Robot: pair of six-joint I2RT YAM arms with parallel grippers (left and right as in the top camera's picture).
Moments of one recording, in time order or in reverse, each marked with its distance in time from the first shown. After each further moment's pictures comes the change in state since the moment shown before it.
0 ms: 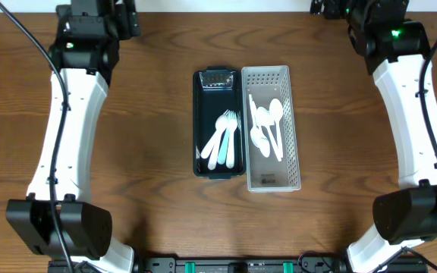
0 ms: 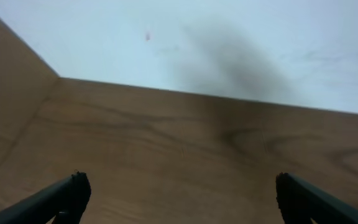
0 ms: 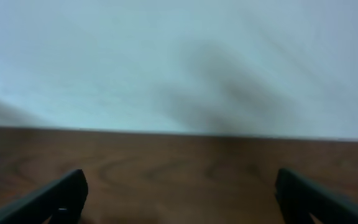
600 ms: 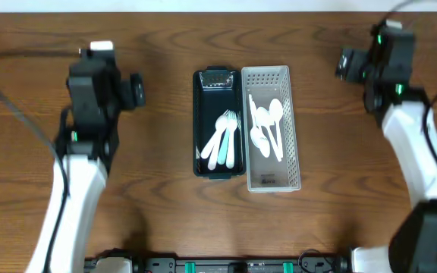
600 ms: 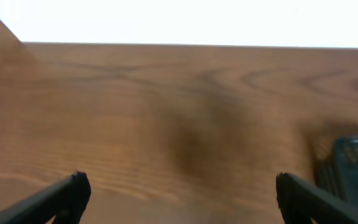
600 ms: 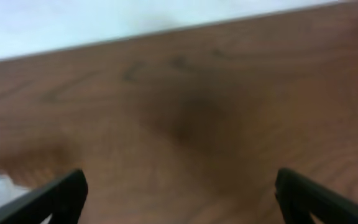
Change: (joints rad) left arm 0.021 -0.518 -0.805 0.340 0.167 0.027; right arm -0.162 -0.272 -0.760 0.317 0.092 0.060
